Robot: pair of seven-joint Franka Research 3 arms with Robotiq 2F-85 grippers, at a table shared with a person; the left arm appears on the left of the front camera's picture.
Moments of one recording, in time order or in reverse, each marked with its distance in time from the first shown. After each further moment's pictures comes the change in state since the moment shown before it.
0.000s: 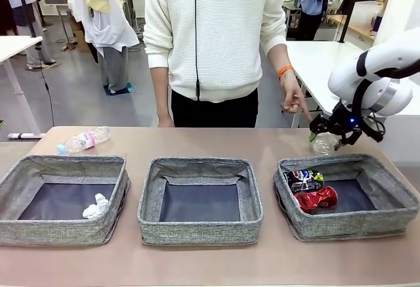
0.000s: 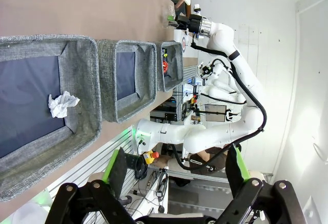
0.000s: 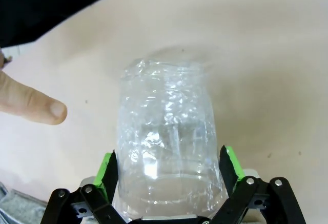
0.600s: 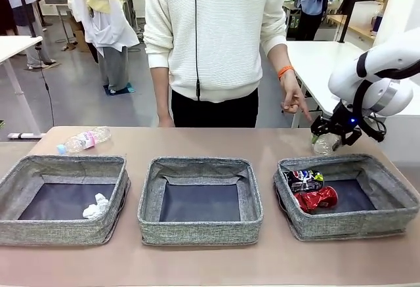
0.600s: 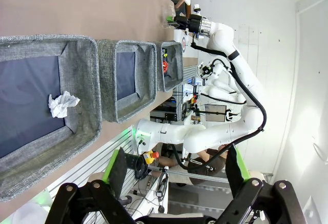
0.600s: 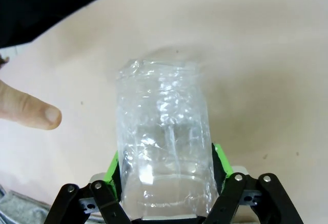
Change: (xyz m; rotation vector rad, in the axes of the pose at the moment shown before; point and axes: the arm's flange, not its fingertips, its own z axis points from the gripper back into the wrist) left arm 0.000 0.000 0.000 0.000 0.000 0.000; right arm 0.001 -0.002 0.000 -0.014 0.002 0.000
